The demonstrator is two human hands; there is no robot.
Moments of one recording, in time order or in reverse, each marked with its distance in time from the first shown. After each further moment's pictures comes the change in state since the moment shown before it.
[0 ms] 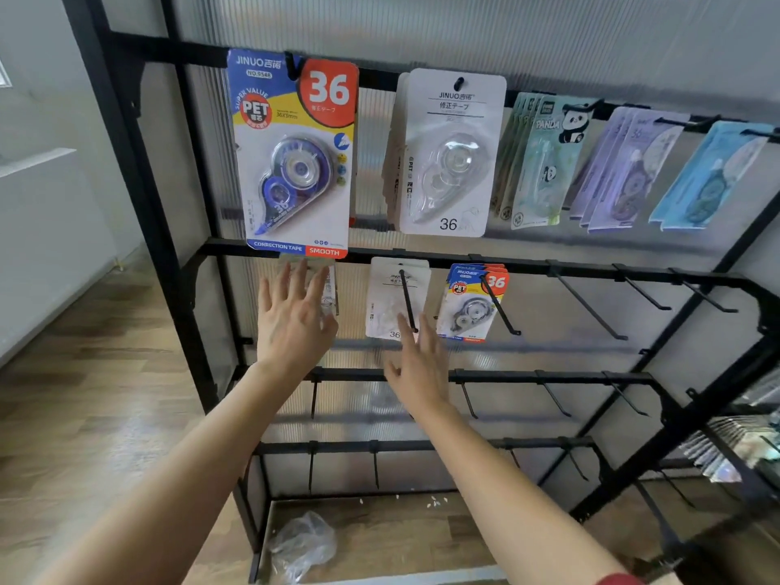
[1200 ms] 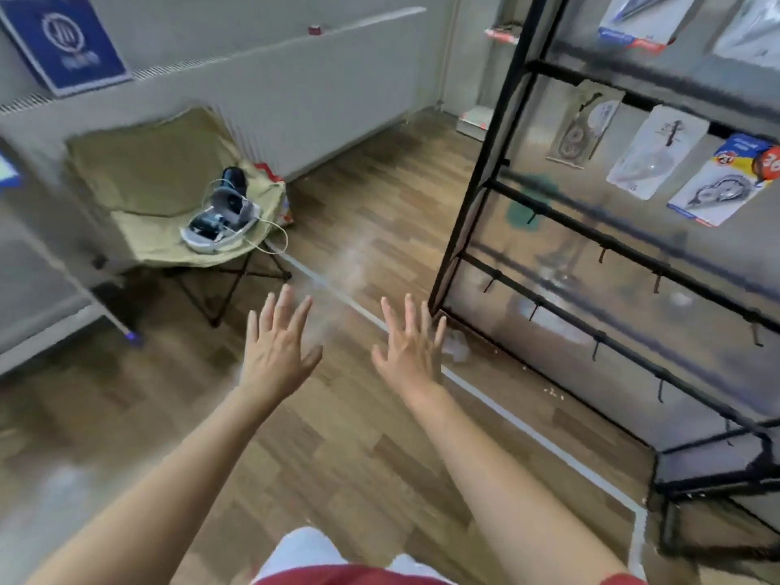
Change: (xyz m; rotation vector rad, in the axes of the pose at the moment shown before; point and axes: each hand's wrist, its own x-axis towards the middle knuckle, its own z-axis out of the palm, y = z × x) left_hand -0.599 -0.028 -0.148 0.231 -0.219 -0.727; right_hand -0.477 -0.134 -0.022 0.042 -0.445 -0.655
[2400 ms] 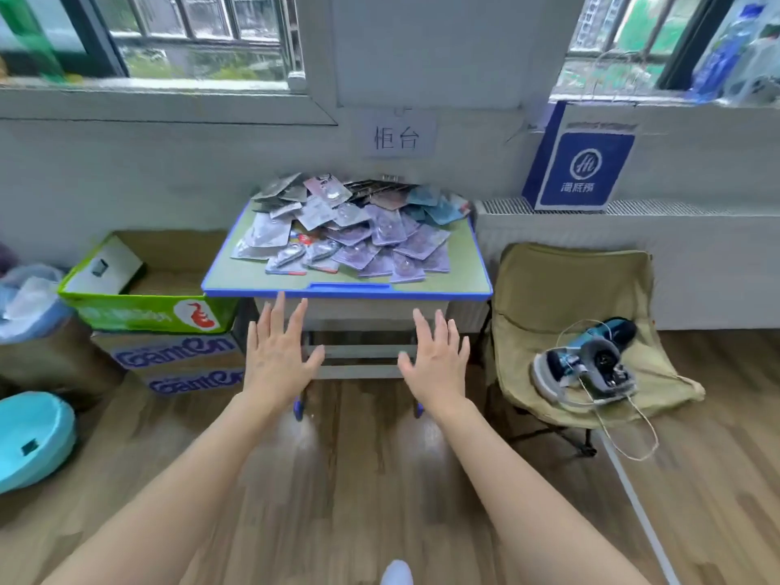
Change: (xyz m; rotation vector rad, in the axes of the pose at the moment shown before) left_hand 0.006 -0.653 -0.189 0.034 0.279 -0.939; right_hand 0.245 -0.707 0.133 0.145 -0.150 -0.741
